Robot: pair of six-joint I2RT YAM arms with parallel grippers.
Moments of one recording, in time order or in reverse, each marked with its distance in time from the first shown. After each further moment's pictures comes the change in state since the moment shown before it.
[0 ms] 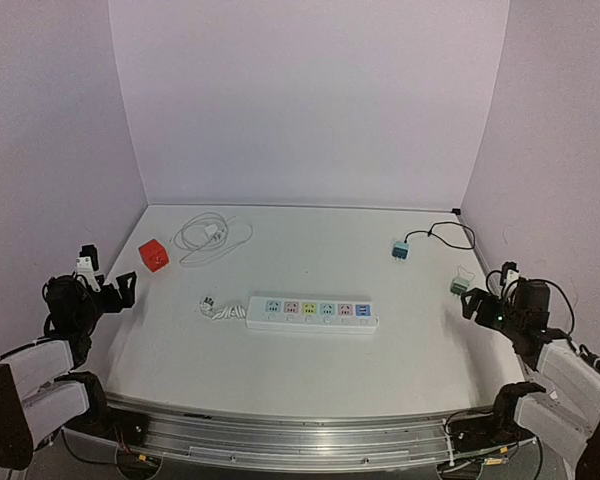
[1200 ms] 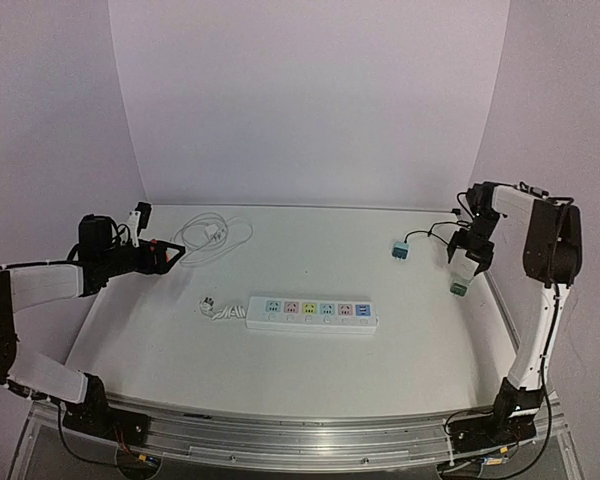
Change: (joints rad) left arm -0.245 0.460 0.510 -0.262 0.303 0.005; right arm 0.000 1.406 1.540 -1.042 0.084 0.233
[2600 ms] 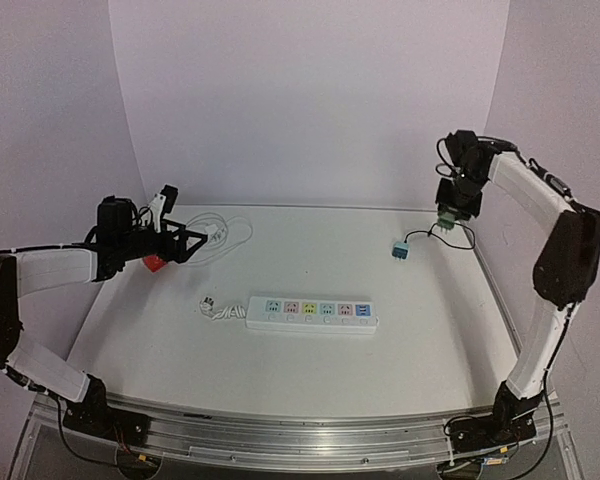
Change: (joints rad) left arm -0.158 0.093 0.147 0.033 -0.009 0.119; right arm 0.266 -0.287 0.101 0.026 0.173 -0.005
